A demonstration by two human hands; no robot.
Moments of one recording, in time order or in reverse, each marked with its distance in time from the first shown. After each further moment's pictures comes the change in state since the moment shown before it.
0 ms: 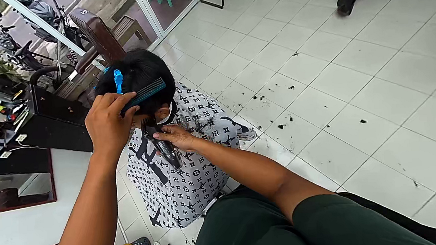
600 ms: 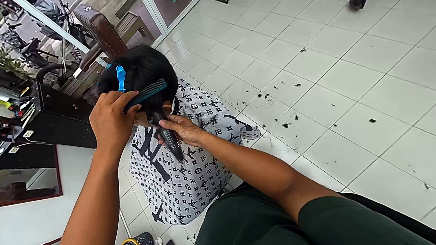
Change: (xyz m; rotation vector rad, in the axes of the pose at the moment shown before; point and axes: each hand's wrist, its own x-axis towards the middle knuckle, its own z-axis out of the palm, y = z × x) left_hand 0.001 -0.005 0.005 0.023 -0.043 -0.023; right_hand -0.012 -0.025 -0.004 0.119 0.031 -0.063
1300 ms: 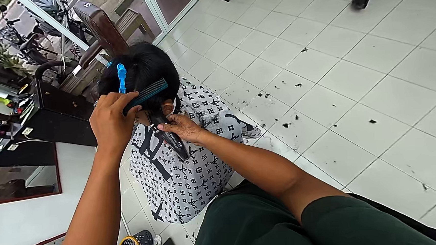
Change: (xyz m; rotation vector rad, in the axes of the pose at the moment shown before) left_hand -0.007 -0.001 0.002 -0.044 0.026 -0.020; right_hand 0.002 -0.001 0.001 -0.327 0.089 -0.050
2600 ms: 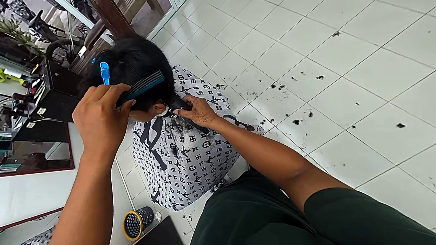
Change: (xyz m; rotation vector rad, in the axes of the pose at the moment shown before) left_hand 0.026 0.047 -0.014 0.180 -0.084 -0.017; right_hand 0.020 0.014 -0.096 -0.461 0.133 -0.196
